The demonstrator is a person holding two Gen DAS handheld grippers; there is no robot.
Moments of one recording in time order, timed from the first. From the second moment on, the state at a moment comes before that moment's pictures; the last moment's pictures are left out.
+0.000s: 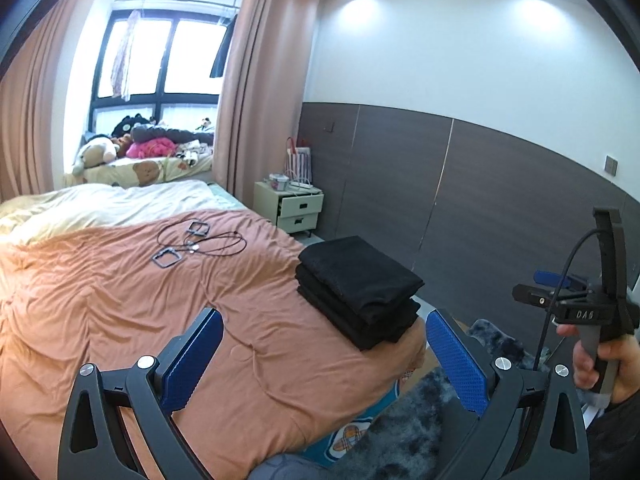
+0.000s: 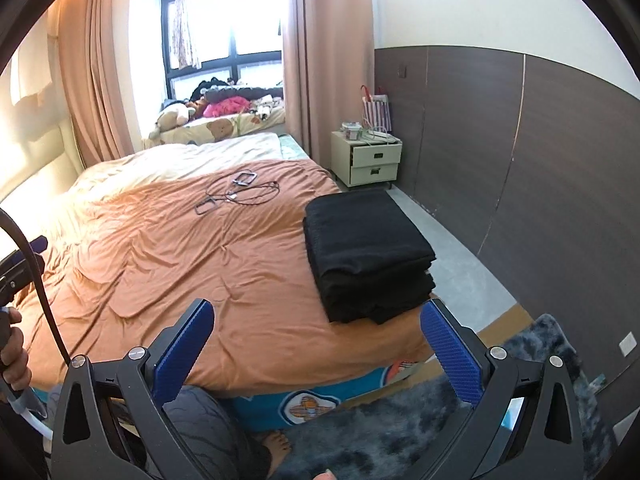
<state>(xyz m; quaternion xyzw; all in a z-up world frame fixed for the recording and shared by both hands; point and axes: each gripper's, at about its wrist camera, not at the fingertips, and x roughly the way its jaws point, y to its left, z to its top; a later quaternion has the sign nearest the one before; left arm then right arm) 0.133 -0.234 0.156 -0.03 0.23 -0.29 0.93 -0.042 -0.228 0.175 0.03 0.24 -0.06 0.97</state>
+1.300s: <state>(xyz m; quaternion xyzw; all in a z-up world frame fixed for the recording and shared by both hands) 0.024 -0.116 0.035 0.00 0.24 -0.16 0.96 -0.086 -0.095 0.049 0.07 0.20 -0.10 0.97</state>
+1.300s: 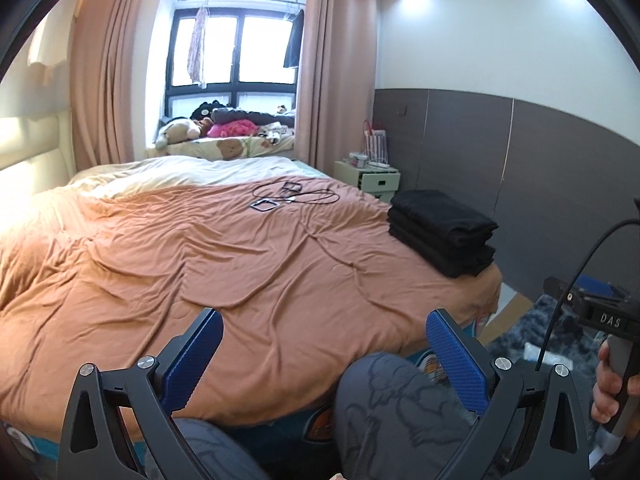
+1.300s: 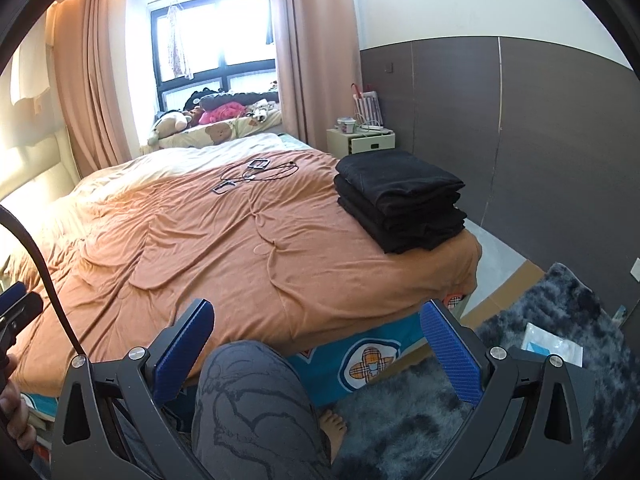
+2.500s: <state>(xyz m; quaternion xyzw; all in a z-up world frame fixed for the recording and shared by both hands) -0.011 -0.101 0.002 0.00 0.24 -0.12 0.96 -0.100 -0.066 0.013 0.03 0.19 -0.10 0.98</state>
